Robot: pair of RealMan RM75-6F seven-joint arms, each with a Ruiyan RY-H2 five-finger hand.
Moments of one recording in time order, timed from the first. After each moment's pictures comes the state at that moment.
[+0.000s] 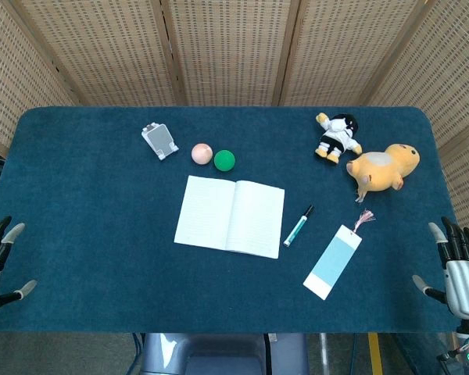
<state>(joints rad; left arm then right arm) -0.03 -1.04 0.00 -1.72 1.57 1.57 0.03 0.11 -1.17 -0.01 -1.51 -1.46 1.64 0.02</state>
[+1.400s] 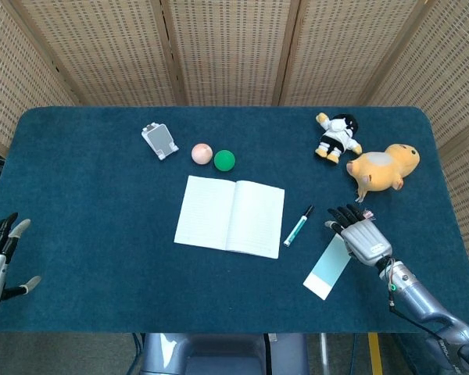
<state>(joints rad) -0.06 -1.05 -0.02 -1.74 1.51 1.49 0.07 0.53 -1.32 0.01 -1.23 -1.60 0.97 0.02</state>
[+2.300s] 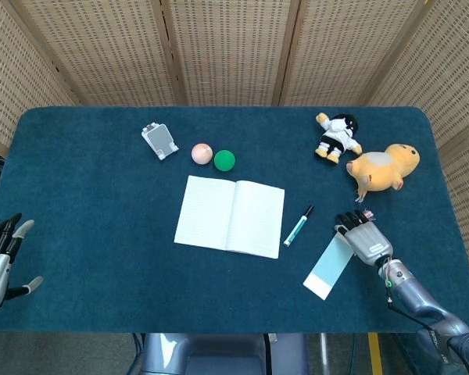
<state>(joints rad) -0.07 -1.06 -0.02 -1.74 1.50 1.48 0.10 0.56 -1.39 -0.02 -1.13 -1.49 0.83 -0.14</state>
